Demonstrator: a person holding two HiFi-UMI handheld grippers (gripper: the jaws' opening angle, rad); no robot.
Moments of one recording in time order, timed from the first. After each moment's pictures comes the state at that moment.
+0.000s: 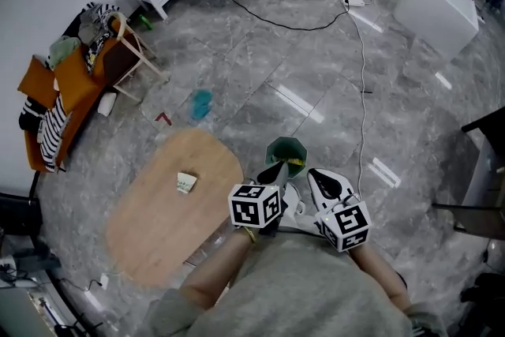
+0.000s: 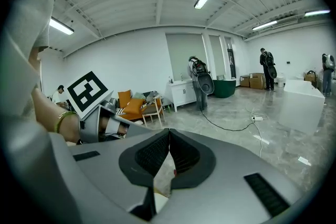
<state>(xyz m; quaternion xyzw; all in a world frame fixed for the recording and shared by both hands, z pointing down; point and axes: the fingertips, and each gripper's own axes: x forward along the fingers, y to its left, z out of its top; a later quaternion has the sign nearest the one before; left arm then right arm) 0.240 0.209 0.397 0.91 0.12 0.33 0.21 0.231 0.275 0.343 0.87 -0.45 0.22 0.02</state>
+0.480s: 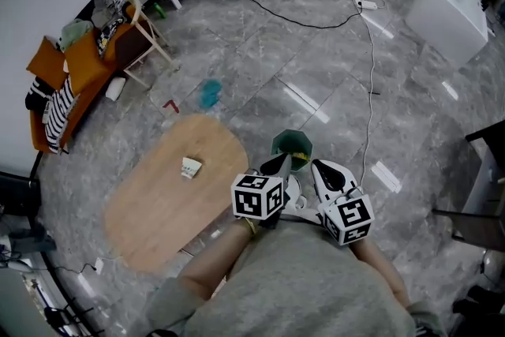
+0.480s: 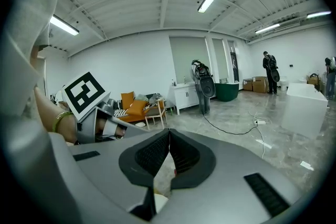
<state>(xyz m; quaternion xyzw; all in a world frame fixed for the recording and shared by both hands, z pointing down) 0.217 0.207 0.381 0.92 0.11 0.31 0.20 0.214 0.271 0.329 0.87 -0.46 0.19 0.03</state>
